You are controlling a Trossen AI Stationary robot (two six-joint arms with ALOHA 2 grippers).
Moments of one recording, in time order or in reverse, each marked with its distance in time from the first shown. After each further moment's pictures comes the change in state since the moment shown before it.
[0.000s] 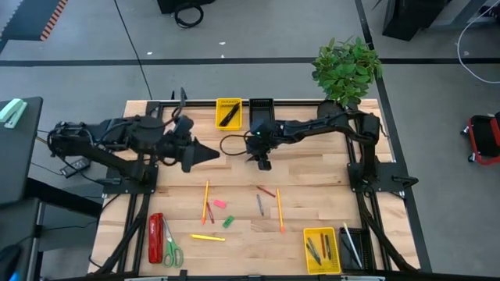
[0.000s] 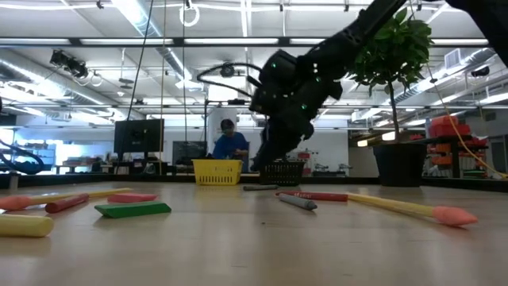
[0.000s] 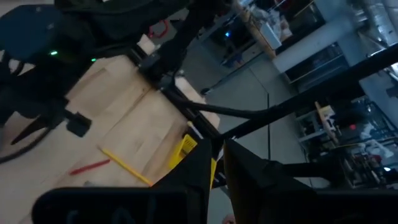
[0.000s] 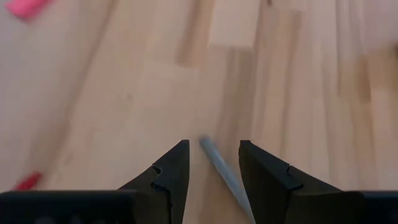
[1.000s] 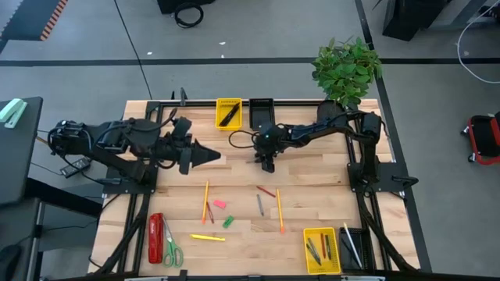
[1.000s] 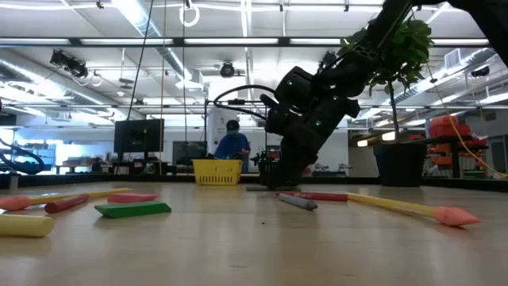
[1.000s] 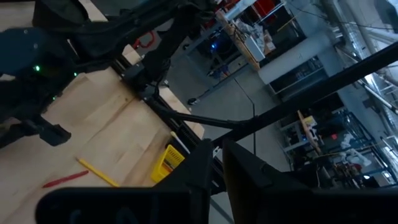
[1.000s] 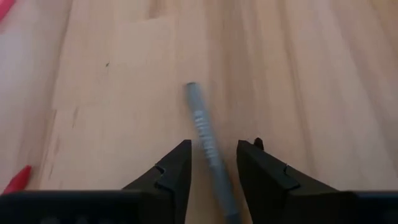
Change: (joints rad) left arm -0.046 0.001 0.000 0.079 -0.051 -0.023; right arm -0.021 -0.005 -0.192 0.180 -0.022 0.251
